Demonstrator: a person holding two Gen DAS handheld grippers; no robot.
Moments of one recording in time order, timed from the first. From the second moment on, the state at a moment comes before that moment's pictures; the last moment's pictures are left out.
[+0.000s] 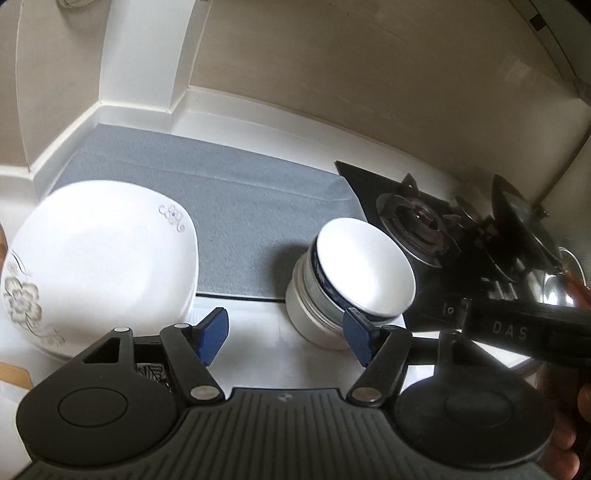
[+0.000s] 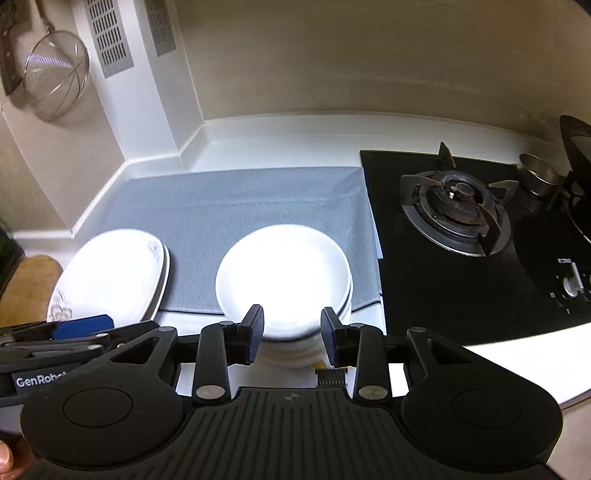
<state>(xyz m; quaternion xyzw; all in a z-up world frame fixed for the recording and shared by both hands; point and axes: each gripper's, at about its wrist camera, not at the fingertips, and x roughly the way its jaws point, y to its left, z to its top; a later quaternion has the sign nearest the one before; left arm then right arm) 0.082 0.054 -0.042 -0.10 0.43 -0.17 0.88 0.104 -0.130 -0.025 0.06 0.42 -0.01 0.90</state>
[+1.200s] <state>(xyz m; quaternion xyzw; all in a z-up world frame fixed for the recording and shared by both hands) 0.131 0.006 -0.027 -0.07 0.38 -0.08 0.92 0.176 -0.197 -0.040 0.10 0.42 0.06 0.90</state>
